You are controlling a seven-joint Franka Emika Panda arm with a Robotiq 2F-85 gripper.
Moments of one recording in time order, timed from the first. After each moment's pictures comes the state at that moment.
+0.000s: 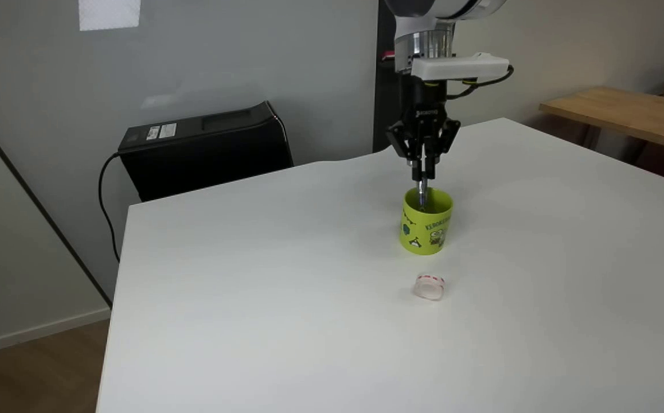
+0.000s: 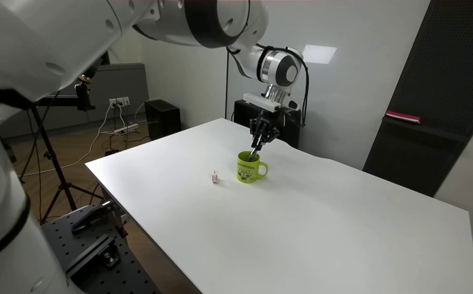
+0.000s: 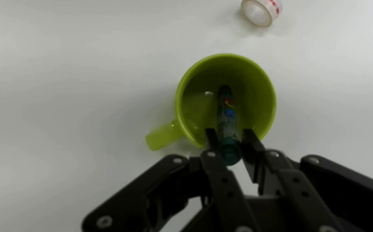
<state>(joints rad) 0.10 0.95 0.04 -1.14 0.10 1.79 0.19</state>
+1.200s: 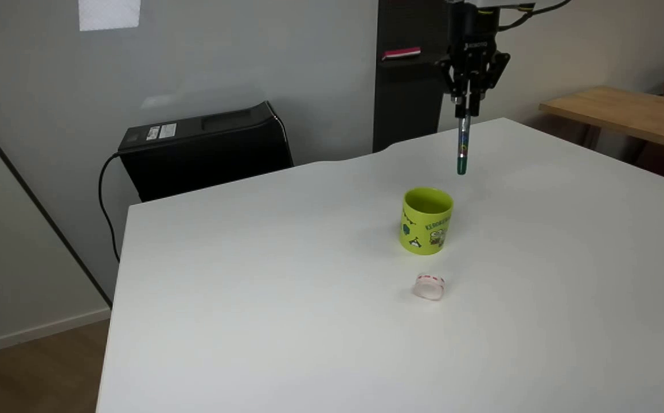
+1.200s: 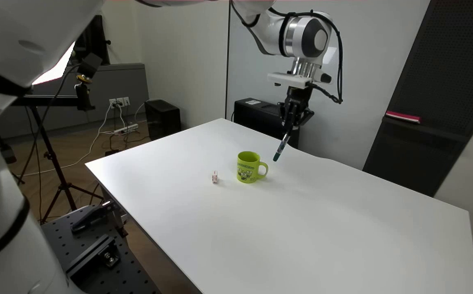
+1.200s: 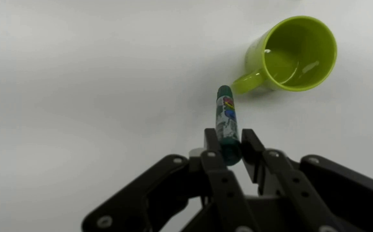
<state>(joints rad) 0.04 0.77 -0.04 -1.23 0.04 1.82 0.18</state>
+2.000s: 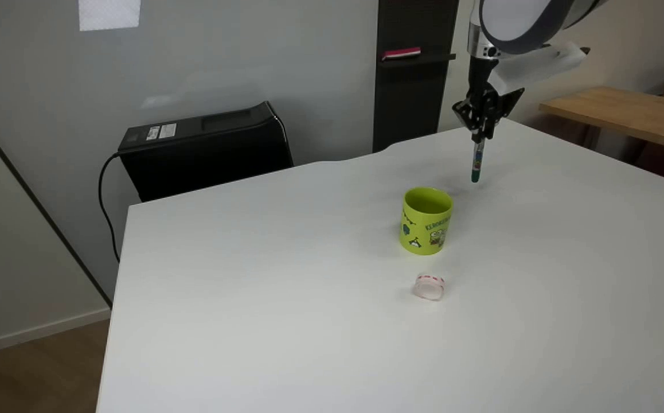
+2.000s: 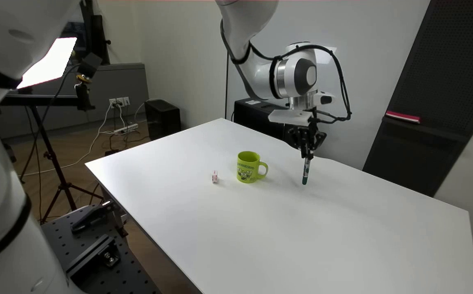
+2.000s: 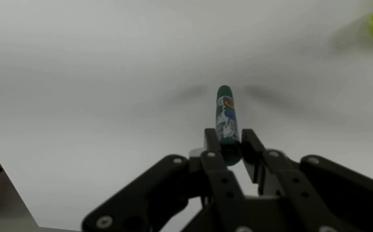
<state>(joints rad) 0.11 0.70 -0.16 -1.64 -0.22 2.45 0.29</state>
